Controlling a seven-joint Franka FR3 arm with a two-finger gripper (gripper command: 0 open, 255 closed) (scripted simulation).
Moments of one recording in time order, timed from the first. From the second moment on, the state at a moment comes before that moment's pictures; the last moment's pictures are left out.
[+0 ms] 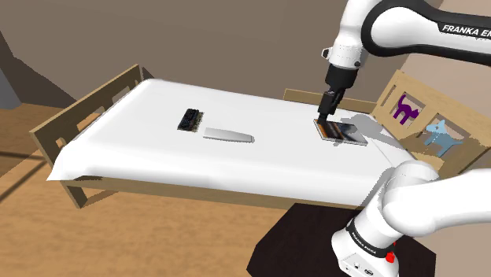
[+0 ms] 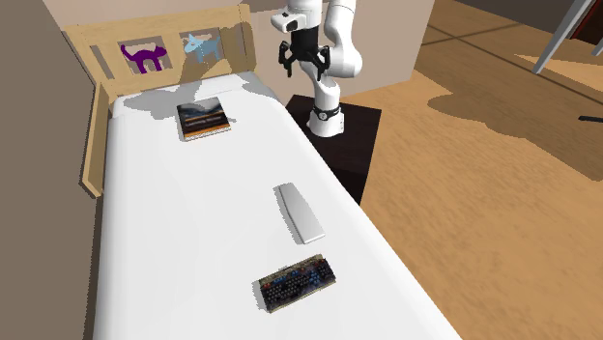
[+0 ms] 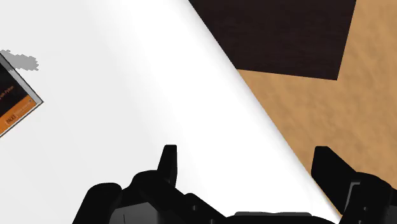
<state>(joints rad) 0.02 -0.79 -0.03 -2.41 -0.05 1.54 -0.10</state>
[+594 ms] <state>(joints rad) 0.06 -0.57 -0.07 -2.40 -0.06 1.77 -0.23</state>
